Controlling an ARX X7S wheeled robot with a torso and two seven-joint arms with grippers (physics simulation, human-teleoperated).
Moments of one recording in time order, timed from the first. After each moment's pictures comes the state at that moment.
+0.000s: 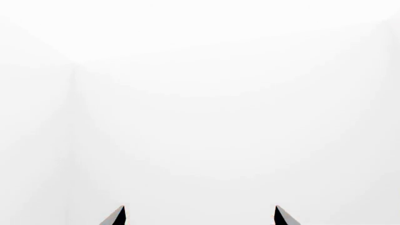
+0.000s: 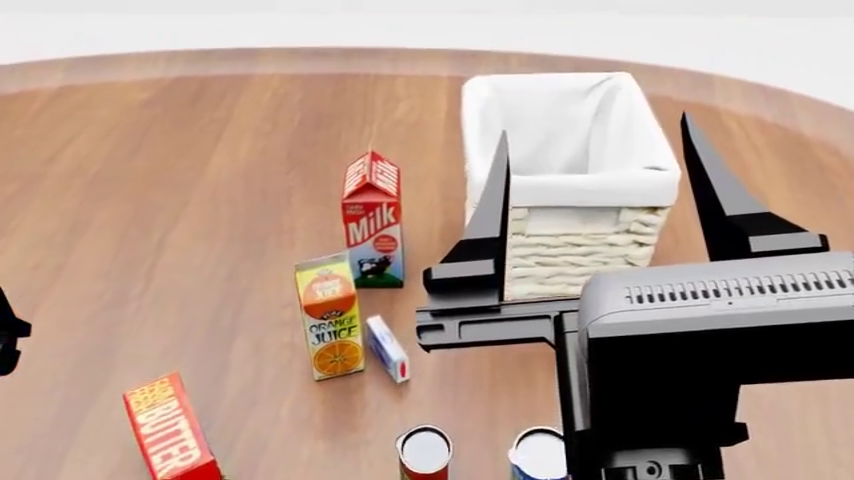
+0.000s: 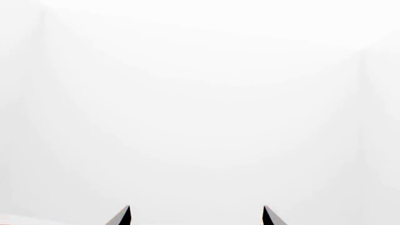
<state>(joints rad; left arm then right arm) -0.29 -0.26 -0.06 0.89 -0.17 -0.62 -0.16 0.45 0.21 -0.15 -0.77 0.10 0.69 0.16</state>
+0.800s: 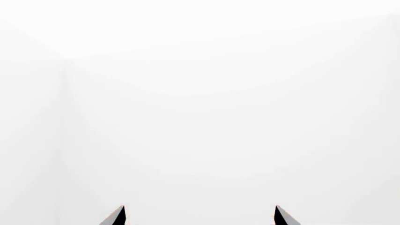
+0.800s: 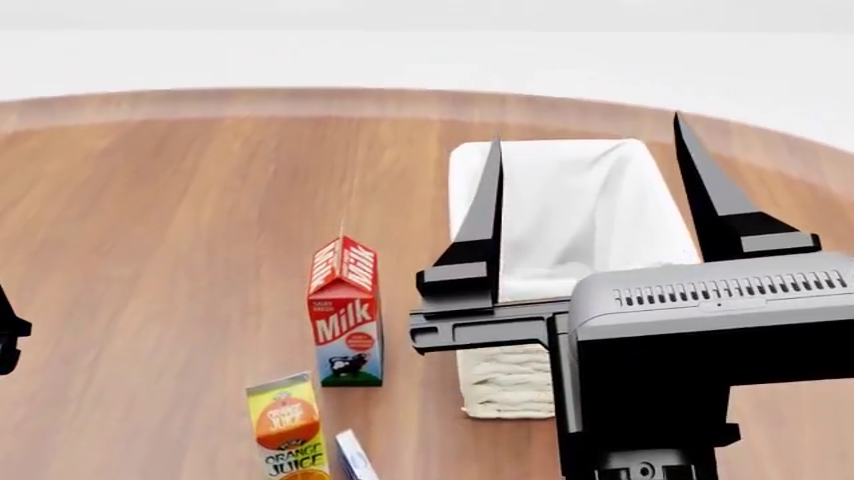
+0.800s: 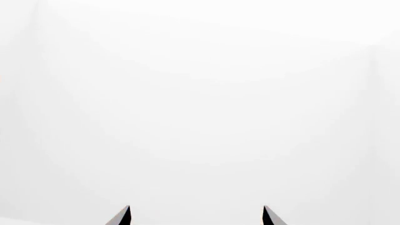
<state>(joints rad) -0.30 -0.28 -0.05 0.90 -0.19 -0.62 -0.19 0.45 0.23 -0.17 -0.77 0.11 0.69 0.18</state>
